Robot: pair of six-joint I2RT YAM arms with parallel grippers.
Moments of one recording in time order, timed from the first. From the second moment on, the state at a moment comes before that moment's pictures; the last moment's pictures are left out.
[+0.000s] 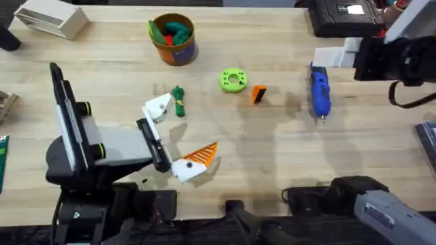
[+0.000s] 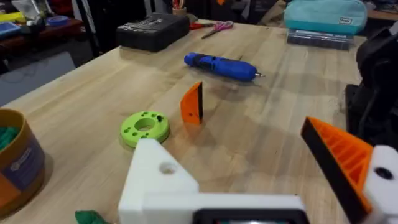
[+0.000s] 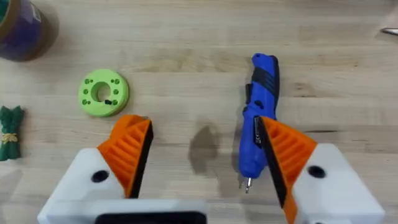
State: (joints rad) left arm 0.00 0.01 0.01 -0.12 1.11 0.12; right arm 0.01 0.97 1.03 -0.88 -0.06 0.03
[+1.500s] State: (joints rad) left arm 0.00 0.01 0.01 -0.12 1.13 0.05; right arm 0.01 0.97 1.03 -0.88 -0.06 0.03
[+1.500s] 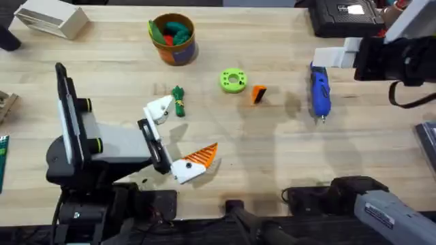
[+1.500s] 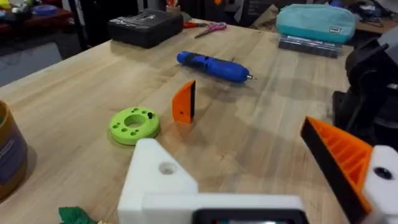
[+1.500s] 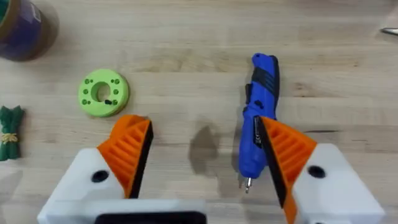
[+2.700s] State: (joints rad) left arm 0.00 0.01 0.01 -0.12 1.13 0.05; right arm 0.42 1.34 1.37 -1.21 -0.03 0.24
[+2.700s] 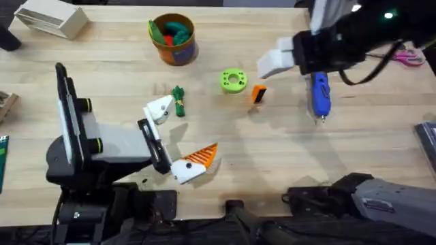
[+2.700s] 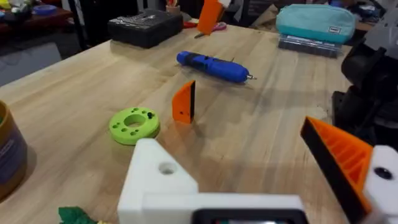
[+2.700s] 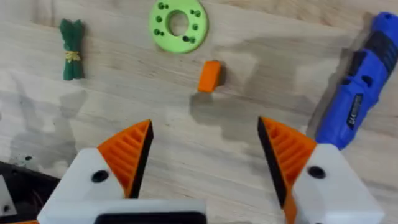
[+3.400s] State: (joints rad) left arm 0.00 0.01 0.01 -0.12 1.13 0.05; right arm 0.47 1.67 1.38 -1.17 0.00 0.36
